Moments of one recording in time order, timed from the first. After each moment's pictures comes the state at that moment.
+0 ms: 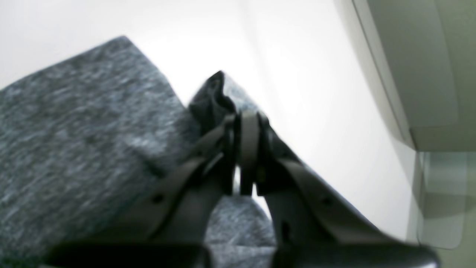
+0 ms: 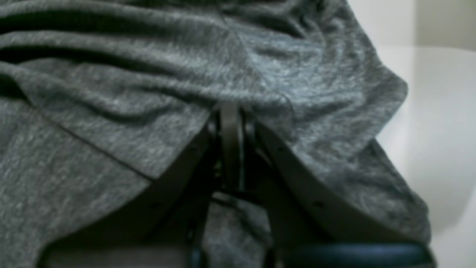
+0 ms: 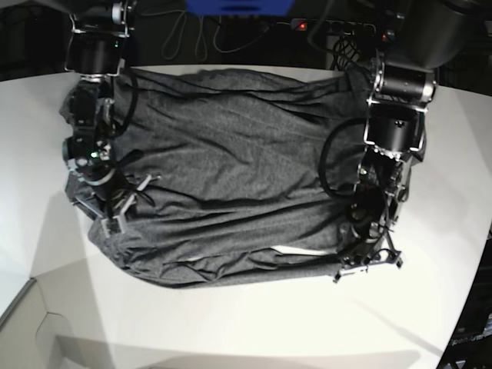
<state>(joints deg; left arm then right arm) -28.1 -9.2 8.1 46.2 -62.3 12.9 6.7 5.9 5.4 13.6 76.0 -9.3 25.5 -23.8</state>
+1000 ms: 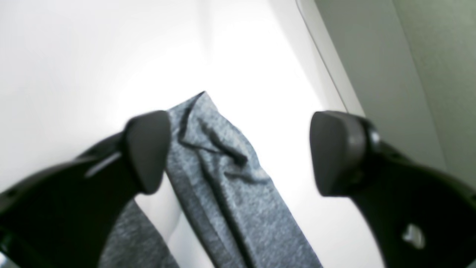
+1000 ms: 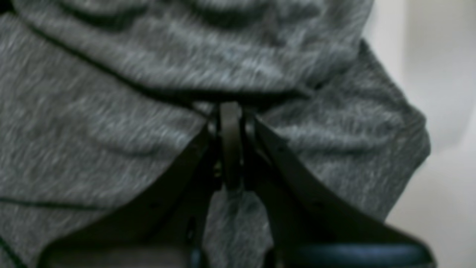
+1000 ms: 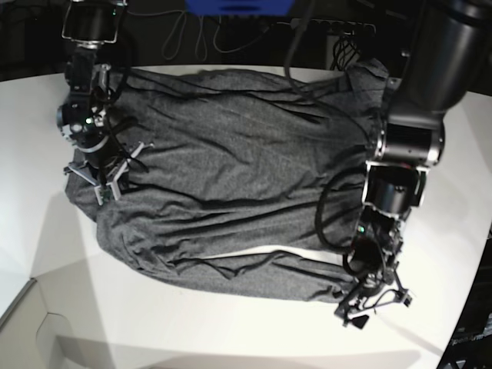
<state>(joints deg) -44.8 -6.5 8.2 25.4 -62.8 13.0 -5.2 -4.1 5.7 14.7 83.4 -9.3 25.5 -23.9</state>
